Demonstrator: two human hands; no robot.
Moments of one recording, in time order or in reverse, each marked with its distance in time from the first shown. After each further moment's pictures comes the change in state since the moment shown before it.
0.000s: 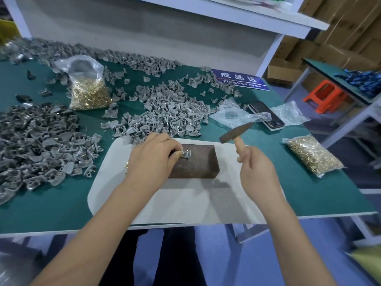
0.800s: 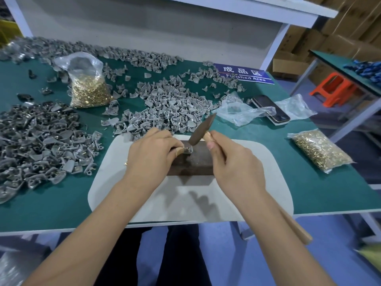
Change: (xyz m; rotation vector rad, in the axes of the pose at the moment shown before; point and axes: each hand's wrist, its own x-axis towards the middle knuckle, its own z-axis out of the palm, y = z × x) left_hand 0.000 -0.002 0.000 0.030 0.063 0.056; right_hand -0.023 -0.054 0.013 -0.054 -0.001 -0.275
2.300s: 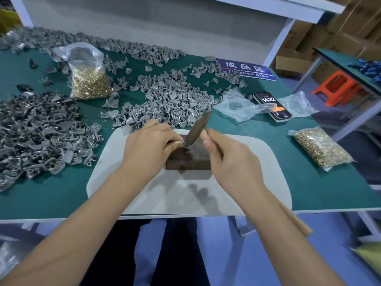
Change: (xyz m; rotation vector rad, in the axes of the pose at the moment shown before) left_hand 0.001 -0.010 0.002 0.004 0.012 0.061; right_hand -0.001 0.000 -0.001 -0.061 -0.075 -0.033
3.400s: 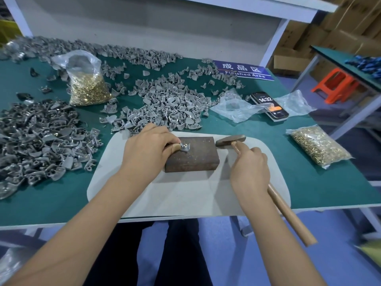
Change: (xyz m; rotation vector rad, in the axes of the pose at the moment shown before) left_hand 0.002 0.004 -0.003 -0.001 -0.031 -0.022; right_hand 0.006 0.053 0.021 -0.185 0.008 0.413
